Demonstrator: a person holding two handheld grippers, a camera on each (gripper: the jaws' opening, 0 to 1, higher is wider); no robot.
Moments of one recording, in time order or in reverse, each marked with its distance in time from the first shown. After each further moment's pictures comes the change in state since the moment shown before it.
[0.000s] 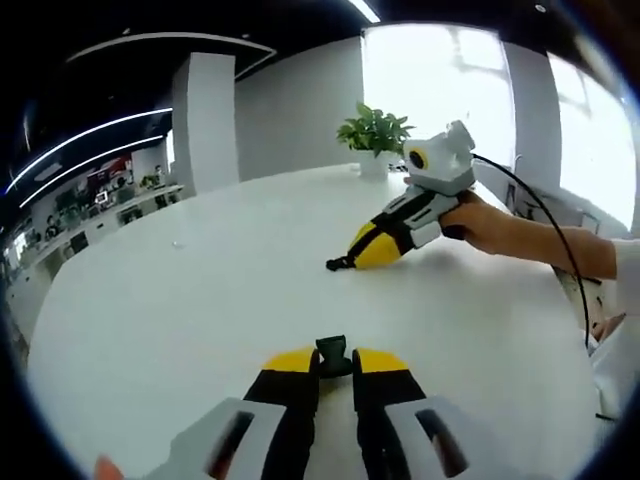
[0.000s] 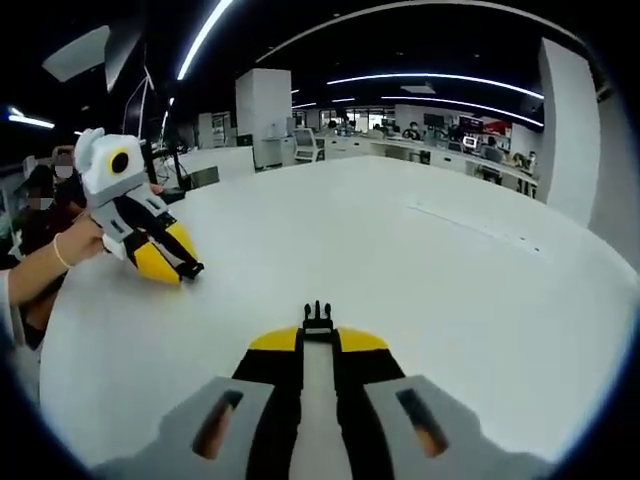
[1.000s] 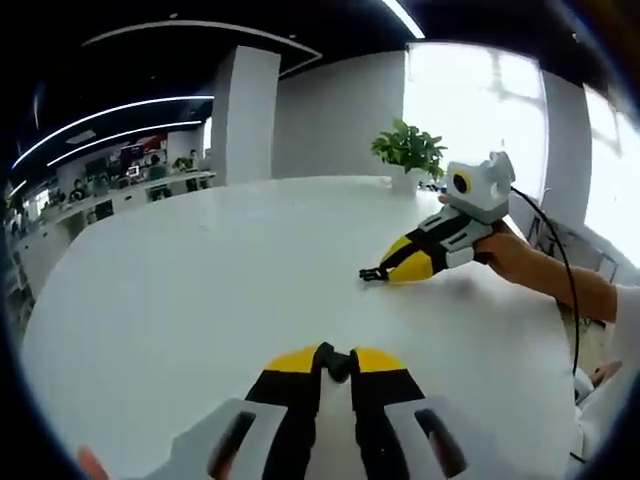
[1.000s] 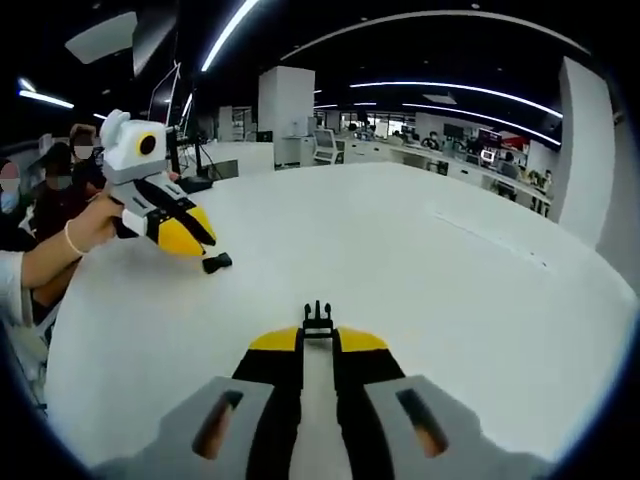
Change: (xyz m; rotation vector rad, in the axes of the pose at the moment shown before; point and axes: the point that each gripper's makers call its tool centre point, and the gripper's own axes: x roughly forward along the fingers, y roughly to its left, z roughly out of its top) left arm -0.016 0.003 -0.004 -0.157 -0.024 0.096; right arm -0.016 0.027 -0.001 -0.074 -0.009 0.049
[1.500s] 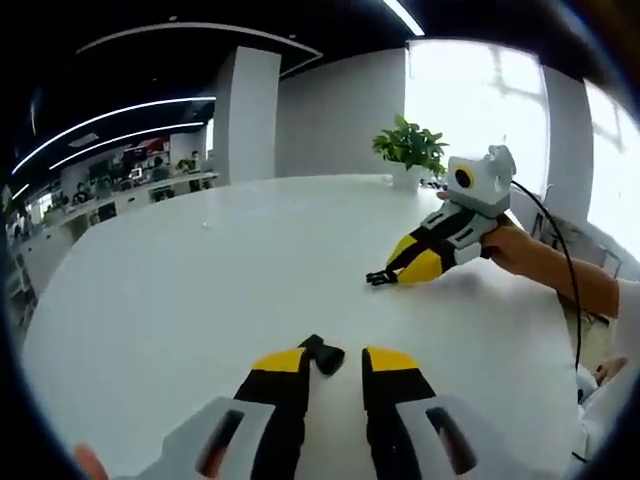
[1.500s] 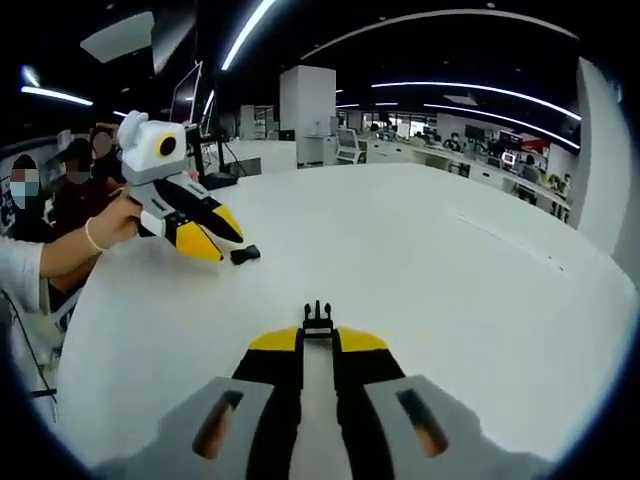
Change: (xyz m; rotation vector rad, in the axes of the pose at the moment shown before) left arm -0.006 -0.017 -0.006 0.022 -0.024 0.022; right arm -0.009 0.018 -0.003 -0.028 -0.018 0.118
